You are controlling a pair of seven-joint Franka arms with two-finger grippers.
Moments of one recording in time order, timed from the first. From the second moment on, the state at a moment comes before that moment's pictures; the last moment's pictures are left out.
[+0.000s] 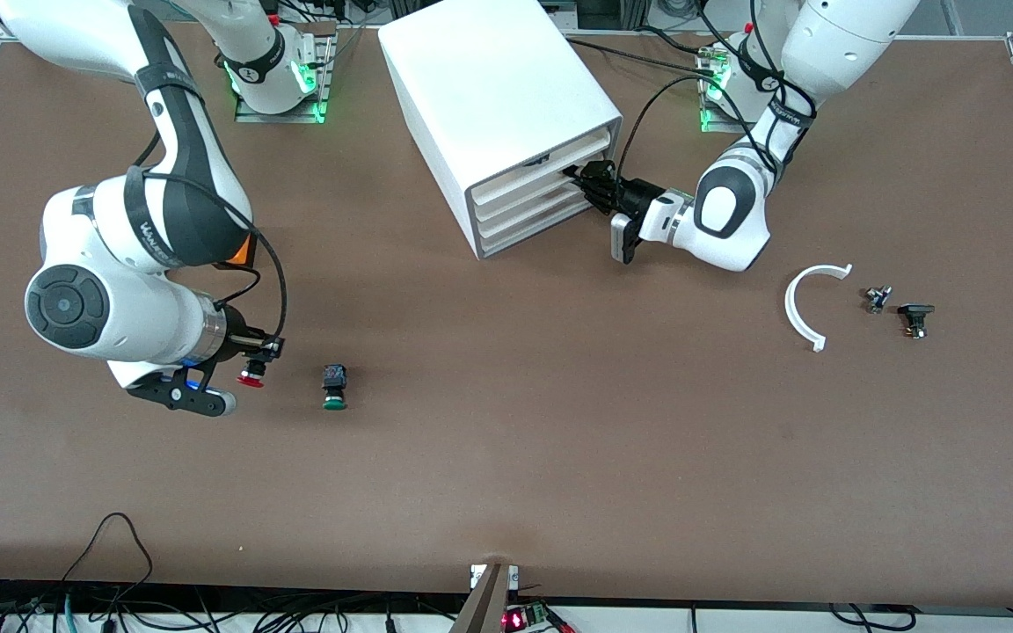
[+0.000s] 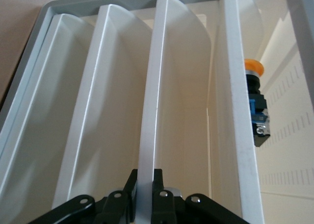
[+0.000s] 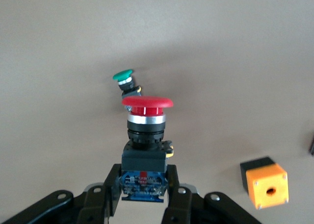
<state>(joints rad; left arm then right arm) -0.13 0.44 -0.27 -2.28 -1.28 1.77 1.13 0.22 0.59 0.06 -1.19 0.02 1.60 0.56</state>
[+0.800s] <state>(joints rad) 0.03 0.54 -0.26 -1.99 -0.99 1.73 0.93 0.44 0.59 0.07 -1.05 0.02 1.53 1.18</state>
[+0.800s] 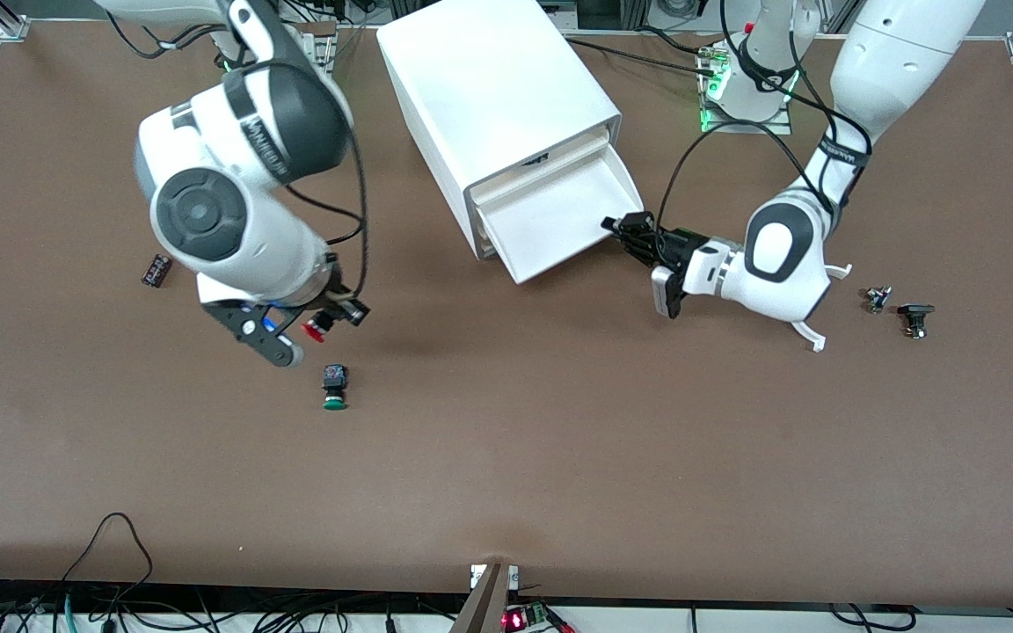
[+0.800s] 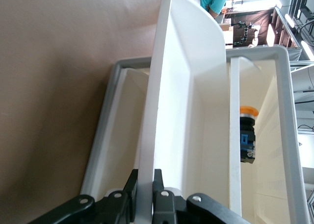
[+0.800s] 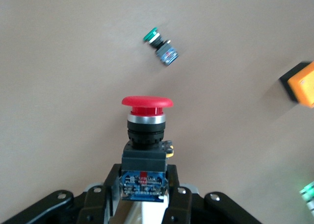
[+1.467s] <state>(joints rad) 0.09 0.65 -0.26 -1.80 -0.86 1.66 0.83 0.67 0.63 0.08 -1.05 0.02 1.81 1.68</state>
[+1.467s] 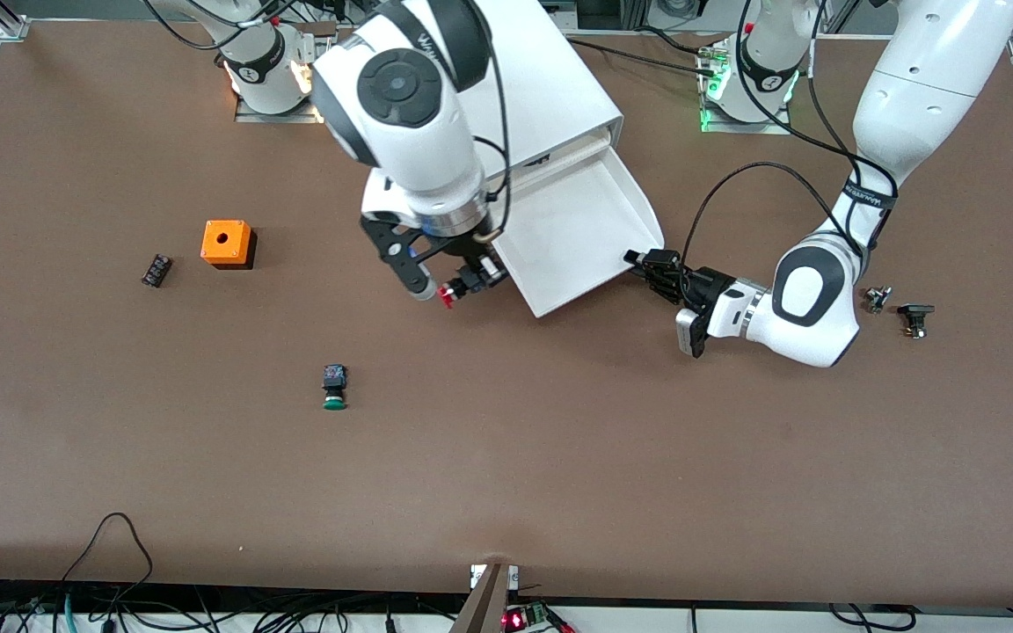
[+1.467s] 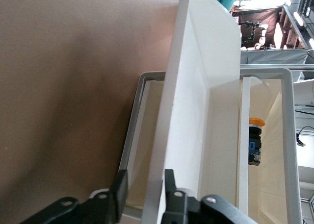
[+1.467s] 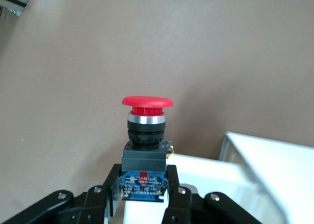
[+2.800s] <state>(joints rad) 0.05 0.57 -0.28 -1.32 -0.21 1.33 0.09 0.88 0.87 0.08 -1.05 -0.01 2.16 2.02</state>
